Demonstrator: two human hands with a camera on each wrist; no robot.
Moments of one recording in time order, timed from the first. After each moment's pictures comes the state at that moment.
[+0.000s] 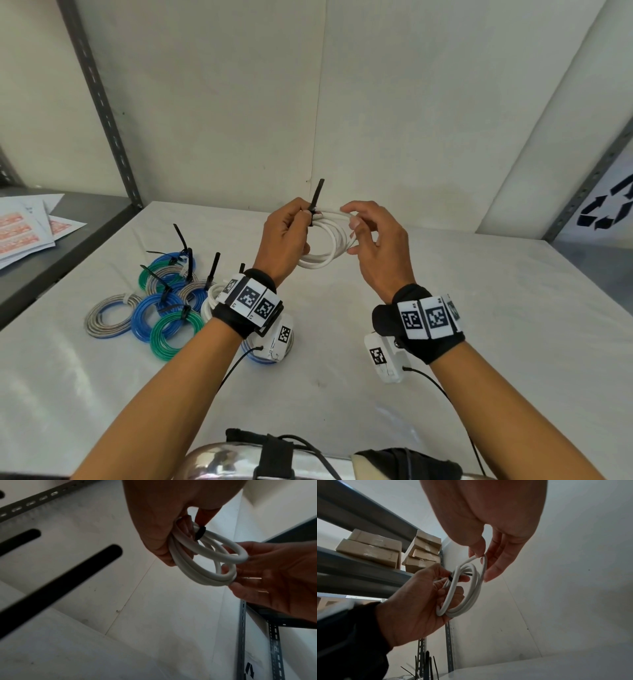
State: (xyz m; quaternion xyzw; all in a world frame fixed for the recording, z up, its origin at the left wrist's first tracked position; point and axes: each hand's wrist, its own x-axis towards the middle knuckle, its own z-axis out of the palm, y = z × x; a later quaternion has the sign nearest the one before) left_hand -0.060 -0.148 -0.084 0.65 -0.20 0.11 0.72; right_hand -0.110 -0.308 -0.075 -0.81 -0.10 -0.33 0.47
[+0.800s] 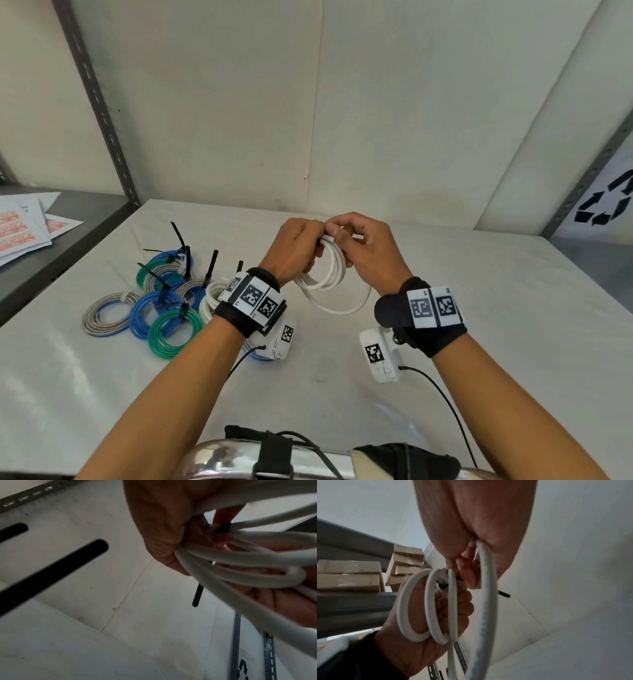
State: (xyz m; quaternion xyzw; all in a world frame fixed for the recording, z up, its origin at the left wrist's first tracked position) left_hand -0.074 -0.153 -0.081 0.72 -0.22 0.00 0.65; right_hand -0.110 -0.303 -0.074 -0.78 -0.12 -0.16 0.59
